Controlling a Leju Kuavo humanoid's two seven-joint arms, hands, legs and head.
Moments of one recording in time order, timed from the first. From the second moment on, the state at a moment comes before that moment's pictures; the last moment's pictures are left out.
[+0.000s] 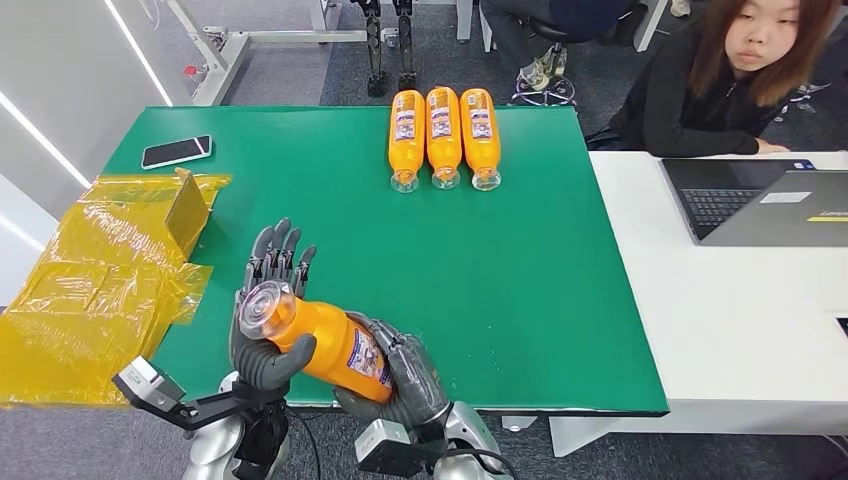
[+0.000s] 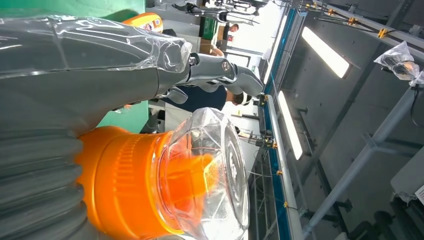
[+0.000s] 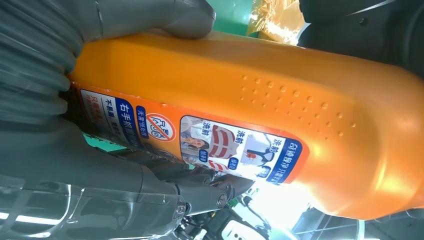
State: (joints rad) left arm -0.06 -0.16 -0.30 -1.24 0.06 -0.32 -0.60; right arm -0.25 0.14 0.79 -1.03 0.47 -0.39 -0.63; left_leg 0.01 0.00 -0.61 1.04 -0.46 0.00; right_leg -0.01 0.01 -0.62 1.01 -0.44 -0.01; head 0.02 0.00
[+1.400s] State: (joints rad) left arm -0.05 -0.17 -0.30 -1.26 0.08 -0.33 -0.61; right arm -0.21 0.12 0.80 -1.09 0.49 -0.44 -0.61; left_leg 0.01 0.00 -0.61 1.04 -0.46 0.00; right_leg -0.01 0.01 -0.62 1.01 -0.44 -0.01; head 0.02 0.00
